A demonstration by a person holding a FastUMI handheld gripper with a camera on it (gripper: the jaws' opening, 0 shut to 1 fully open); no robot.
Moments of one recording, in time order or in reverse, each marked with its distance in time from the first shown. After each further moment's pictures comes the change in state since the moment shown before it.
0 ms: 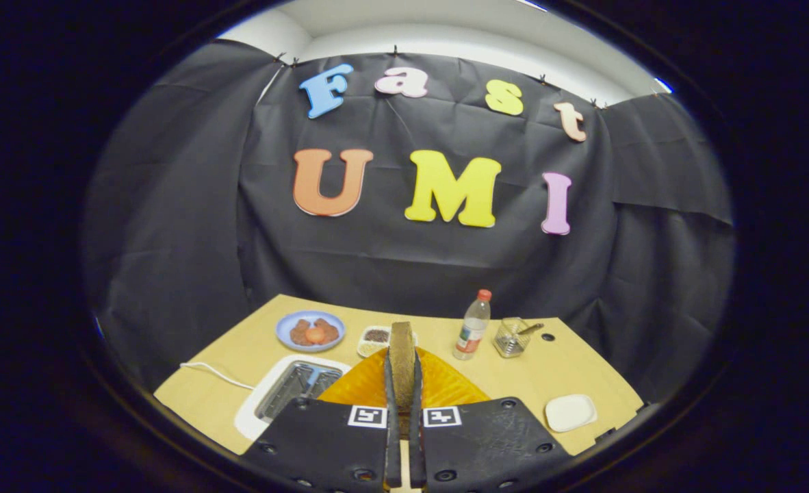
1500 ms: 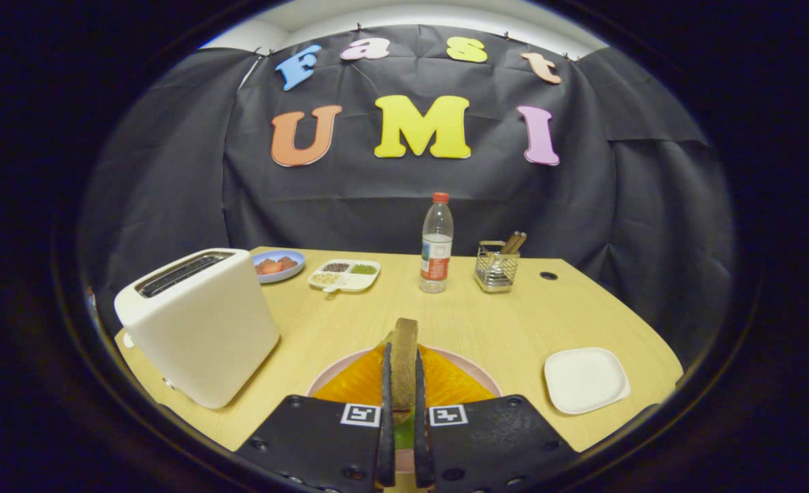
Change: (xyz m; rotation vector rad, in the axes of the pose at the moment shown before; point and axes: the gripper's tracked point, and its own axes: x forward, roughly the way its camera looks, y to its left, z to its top) arm 0.065 -0.122 -0.165 0.064 0.084 0.089
